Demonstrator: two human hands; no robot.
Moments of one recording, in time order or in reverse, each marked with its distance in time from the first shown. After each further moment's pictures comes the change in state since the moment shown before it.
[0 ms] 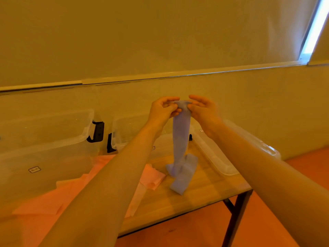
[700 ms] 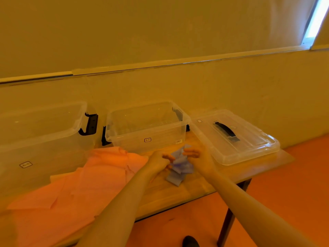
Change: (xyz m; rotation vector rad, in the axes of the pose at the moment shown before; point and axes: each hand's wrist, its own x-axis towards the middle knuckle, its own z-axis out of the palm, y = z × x) left_hand -0.072 -0.154 -0.021 0.490 -0.238 -0.523; right_hand -0.081 0.149 -0.045 -0.431 -0.092 0.235
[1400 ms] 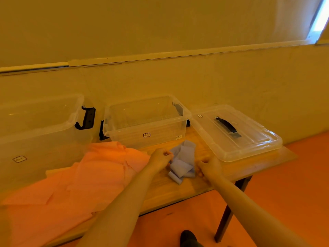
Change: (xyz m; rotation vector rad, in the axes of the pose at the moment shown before) left_hand 0.007 -0.007 0.013 0.047 0.070 0.039; right_hand -0.010 0.040 -0.004 -0.002 0.117 0.311
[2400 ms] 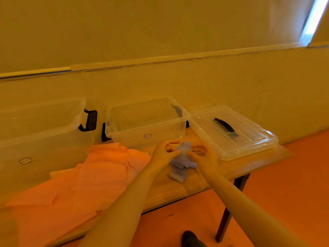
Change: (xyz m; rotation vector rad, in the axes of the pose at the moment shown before) left_hand -0.012 0.012 -0.006 -0.184 0.016 0.330; right_hand -0.023 -0.030 0.009 0.203 0.058 -0.432
